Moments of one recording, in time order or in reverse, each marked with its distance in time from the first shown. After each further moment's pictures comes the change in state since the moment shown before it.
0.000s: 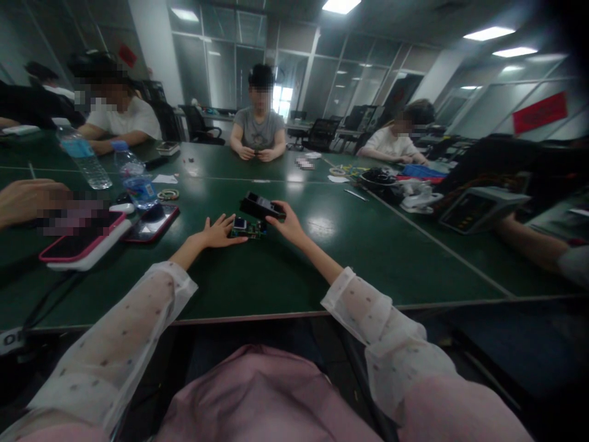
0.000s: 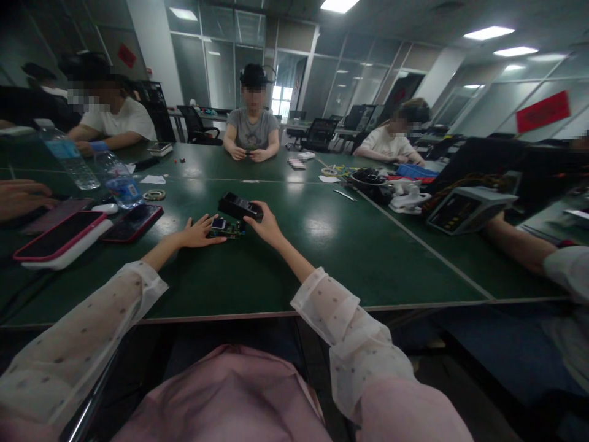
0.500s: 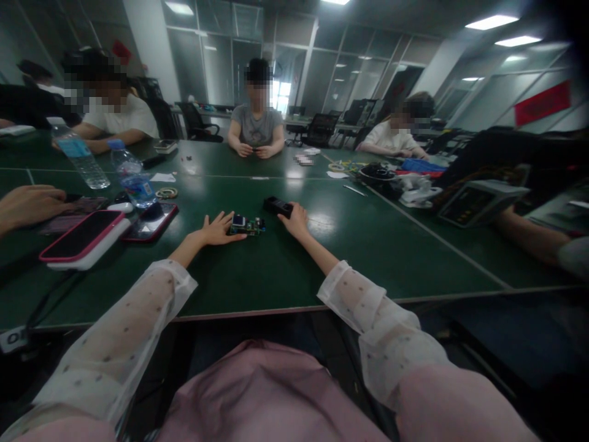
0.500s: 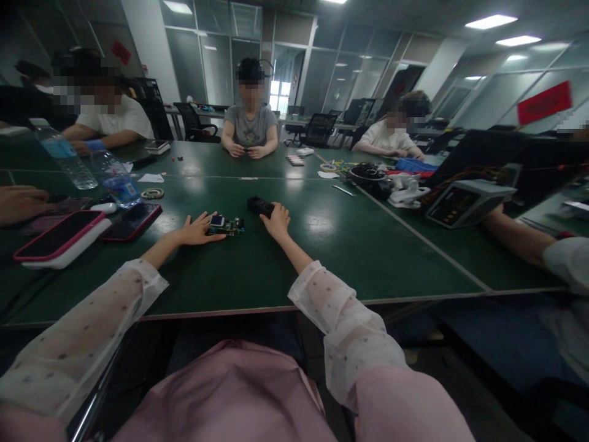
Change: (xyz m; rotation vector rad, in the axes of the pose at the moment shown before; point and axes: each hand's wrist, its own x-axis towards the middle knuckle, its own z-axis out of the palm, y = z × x) left_hand -0.003 0.006 -0.005 -0.006 -0.008 -0.002; right_hand -0.004 0.036 -0.016 -0.651 0.167 0.400
